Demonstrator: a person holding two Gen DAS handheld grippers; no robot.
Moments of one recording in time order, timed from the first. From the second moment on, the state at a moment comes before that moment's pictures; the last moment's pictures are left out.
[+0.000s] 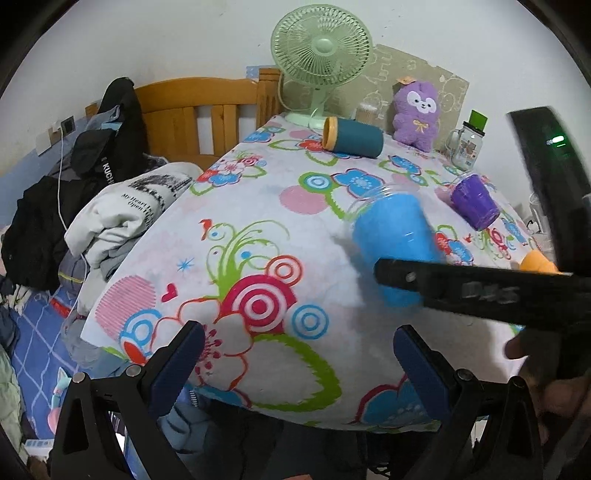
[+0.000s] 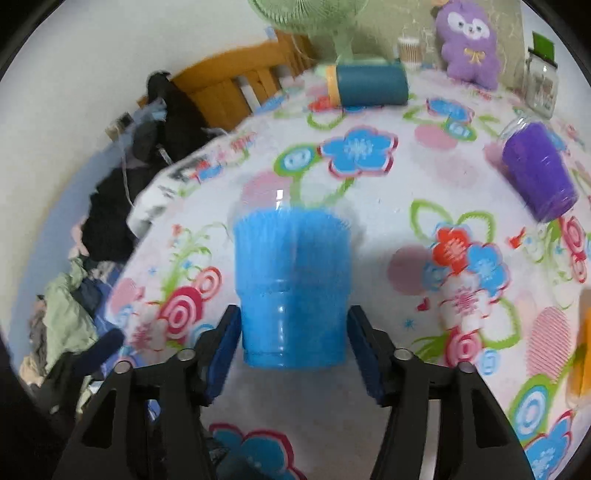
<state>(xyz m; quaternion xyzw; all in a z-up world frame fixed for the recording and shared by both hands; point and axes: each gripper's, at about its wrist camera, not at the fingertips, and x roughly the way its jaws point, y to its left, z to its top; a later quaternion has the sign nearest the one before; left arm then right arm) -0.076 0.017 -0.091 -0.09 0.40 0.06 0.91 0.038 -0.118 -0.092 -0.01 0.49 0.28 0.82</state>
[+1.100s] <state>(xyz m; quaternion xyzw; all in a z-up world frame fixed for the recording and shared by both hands) -0.012 -0.048 -0.111 -0.06 0.40 0.04 0.91 0.008 -0.340 -0.018 0.13 0.36 0.18 0.91</state>
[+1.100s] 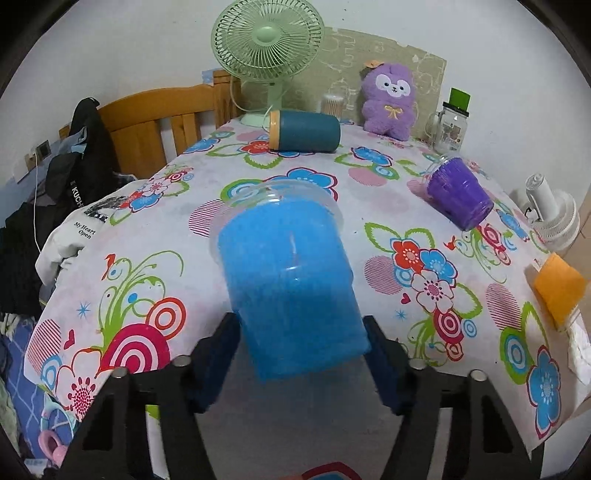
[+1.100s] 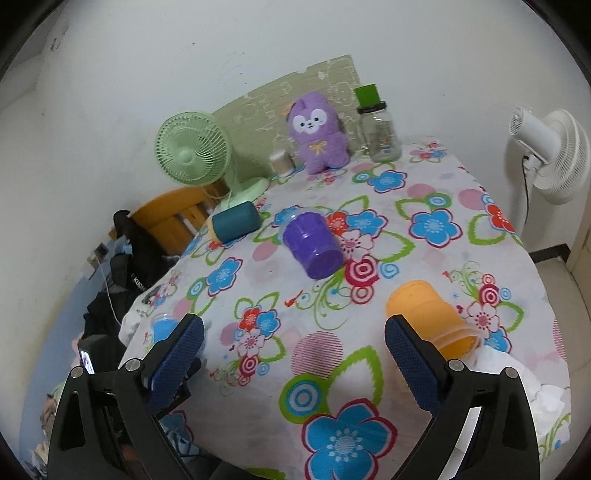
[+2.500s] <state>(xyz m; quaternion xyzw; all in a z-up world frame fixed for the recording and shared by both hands) -0.031 -0.032 -0.010 -0.04 0.32 0.02 0.94 -0.004 -0.278 -0.027 0.09 0.38 0.25 0.89</state>
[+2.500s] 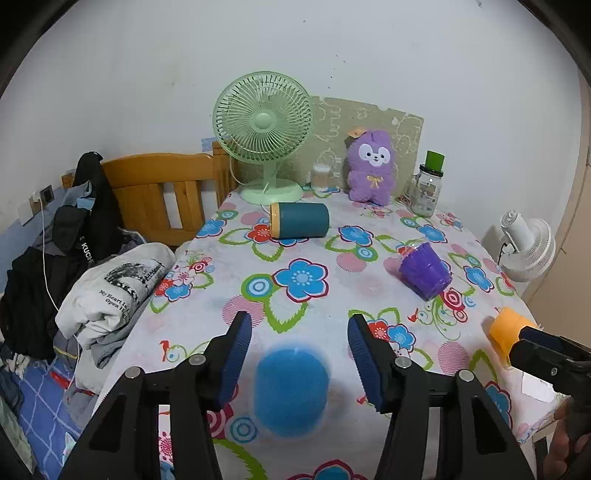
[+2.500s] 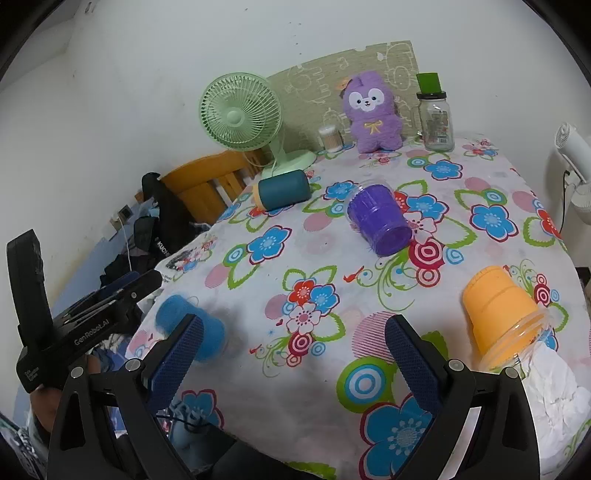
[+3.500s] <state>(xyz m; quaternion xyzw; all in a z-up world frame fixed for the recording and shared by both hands) -0.014 -0.019 -0.065 -0.05 0.40 -0.01 0.91 0.004 -0.255 -0.044 0.08 0.41 0.25 0.88</state>
